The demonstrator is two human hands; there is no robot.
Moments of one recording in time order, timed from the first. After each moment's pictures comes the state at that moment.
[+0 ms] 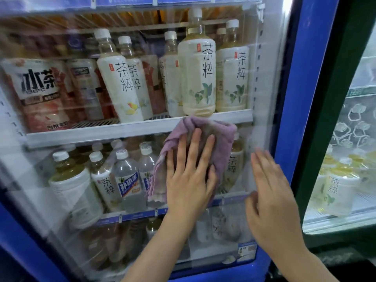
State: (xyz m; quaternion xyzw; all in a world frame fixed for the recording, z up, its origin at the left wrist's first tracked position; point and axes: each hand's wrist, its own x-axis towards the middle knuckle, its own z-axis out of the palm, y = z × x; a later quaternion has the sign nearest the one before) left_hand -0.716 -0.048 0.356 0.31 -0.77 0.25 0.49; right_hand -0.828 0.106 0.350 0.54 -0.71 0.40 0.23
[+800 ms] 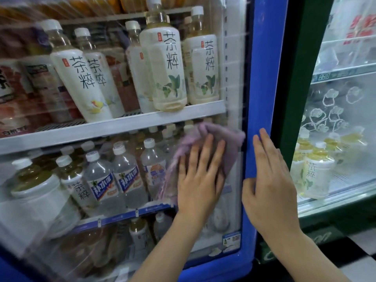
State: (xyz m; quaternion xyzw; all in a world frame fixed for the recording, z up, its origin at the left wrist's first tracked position) left_hand -0.782 -0.021 0.320 0.27 -0.82 0.23 0.45; right_hand -0.865 0.120 0.355 0.46 -0.74 0.42 0.26
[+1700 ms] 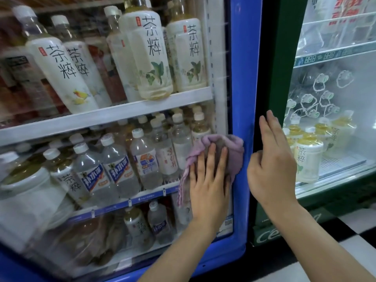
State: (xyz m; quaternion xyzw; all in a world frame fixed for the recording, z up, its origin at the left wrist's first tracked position) left_hand -0.805 0.030 0.275 0.32 -0.86 0.13 0.38; right_hand -0.893 0.127 0.356 0.40 -0.73 0.51 0.23
